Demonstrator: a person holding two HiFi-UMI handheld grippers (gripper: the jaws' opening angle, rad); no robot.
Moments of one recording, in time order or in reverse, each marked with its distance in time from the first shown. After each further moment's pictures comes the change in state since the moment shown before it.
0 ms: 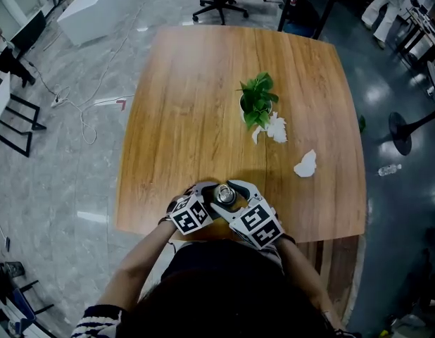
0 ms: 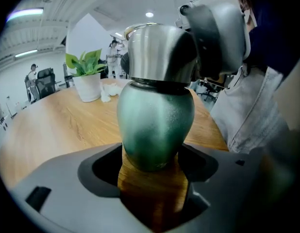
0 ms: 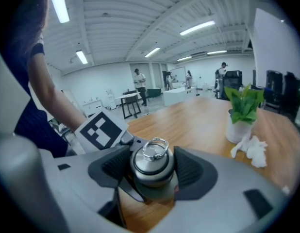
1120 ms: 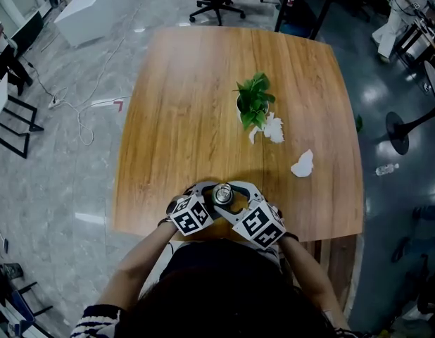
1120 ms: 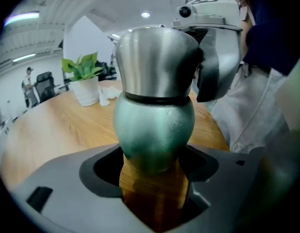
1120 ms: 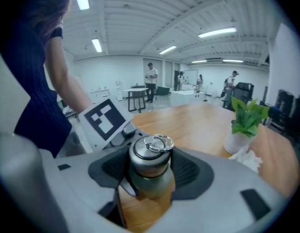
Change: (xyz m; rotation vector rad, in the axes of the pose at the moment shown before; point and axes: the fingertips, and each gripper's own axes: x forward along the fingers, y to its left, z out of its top) left arm 0.003 -0.002 0.011 0.021 -0.001 0.015; right arm -0.009 -0.003 -0.008 -0.158 0.023 0.011
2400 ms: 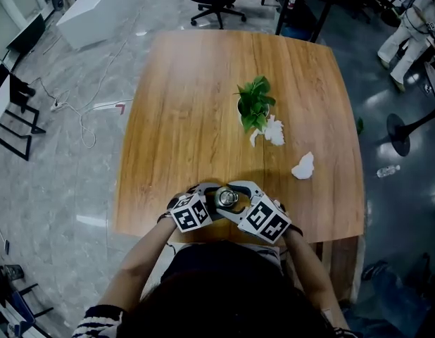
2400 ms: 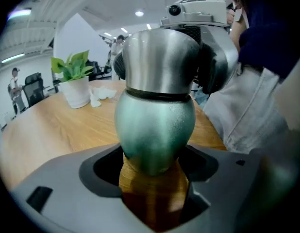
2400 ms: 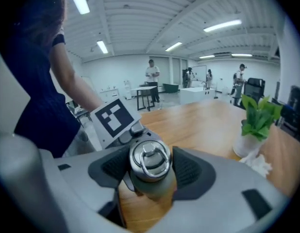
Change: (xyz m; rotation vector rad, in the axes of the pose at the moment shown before) left arm 0.004 -0.004 -0.003 0.076 0.019 -0.102; right arm 0.002 0.004 -0.002 -0.030 0.031 0.136
